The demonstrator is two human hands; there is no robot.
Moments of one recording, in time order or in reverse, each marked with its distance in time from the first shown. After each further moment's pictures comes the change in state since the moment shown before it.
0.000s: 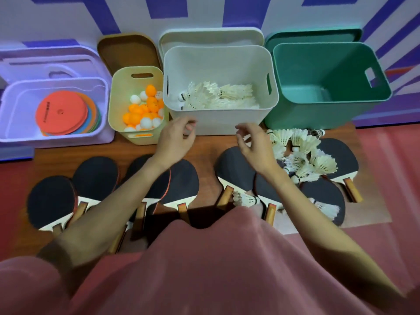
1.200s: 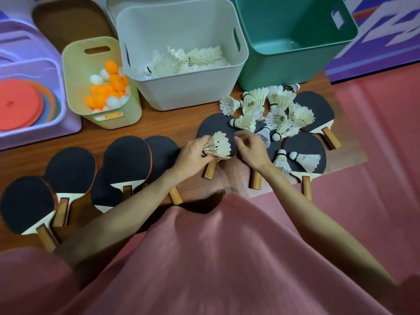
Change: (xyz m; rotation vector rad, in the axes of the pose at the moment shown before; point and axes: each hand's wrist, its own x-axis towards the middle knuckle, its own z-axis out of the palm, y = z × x) left_hand -0.094 0.026 0.083 -0.149 -0.477 0.055; right_hand -0.106 0.046 0.014 0.129 -0.034 0.502
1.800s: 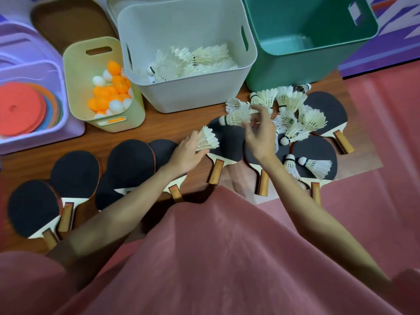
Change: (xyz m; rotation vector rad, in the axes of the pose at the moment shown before) left_hand 0.024 -0.030 -0.019 0.127 -0.101 -0.238; right_hand 0.044 -0.015 0.001 0.029 0.330 -0.152
